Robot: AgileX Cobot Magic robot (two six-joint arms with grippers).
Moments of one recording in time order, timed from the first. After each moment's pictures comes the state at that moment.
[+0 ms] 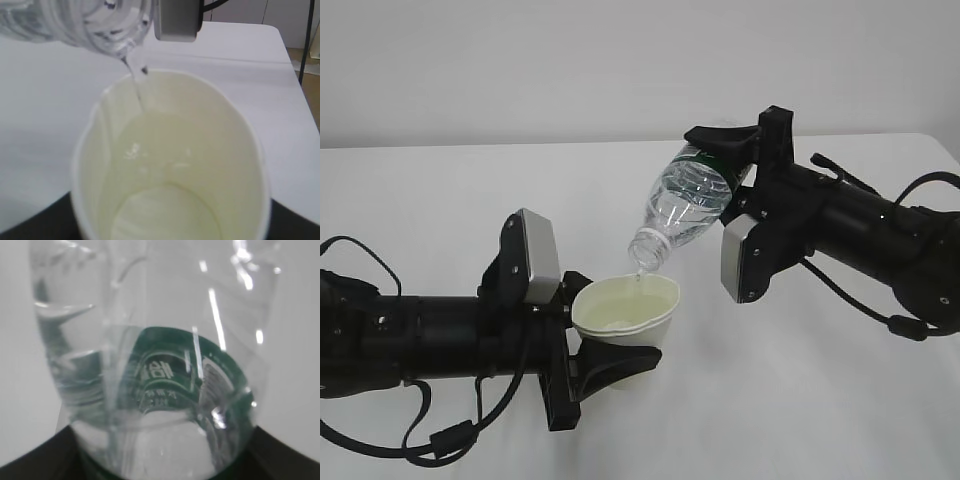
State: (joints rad) left arm -0.48 1.97 -0.66 0.92 -1.06 -0.27; right arm 0.26 1.93 -0.79 -0.53 -1.12 -1.42
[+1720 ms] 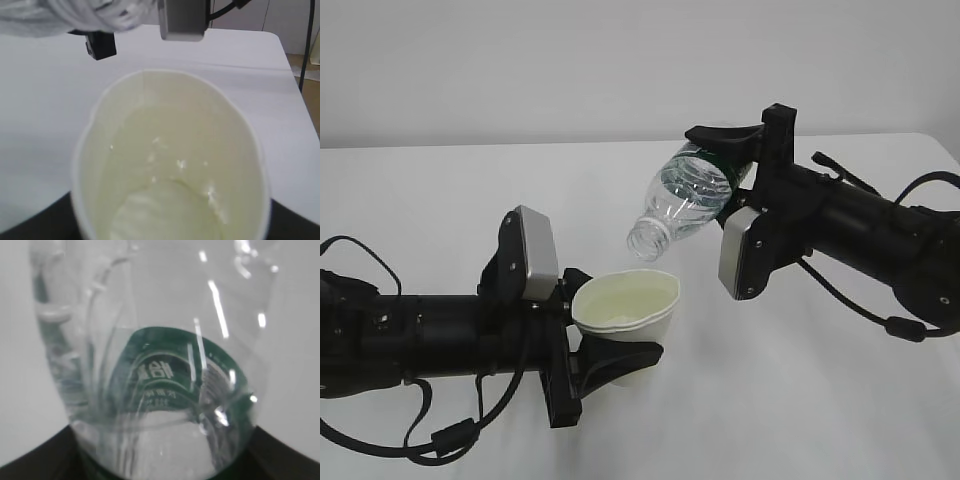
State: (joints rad) left arm -0.48 1.97 -0.66 0.91 -1.08 -0.27; right arm 0.26 1.93 -0.79 -0.54 -1.12 -1.33
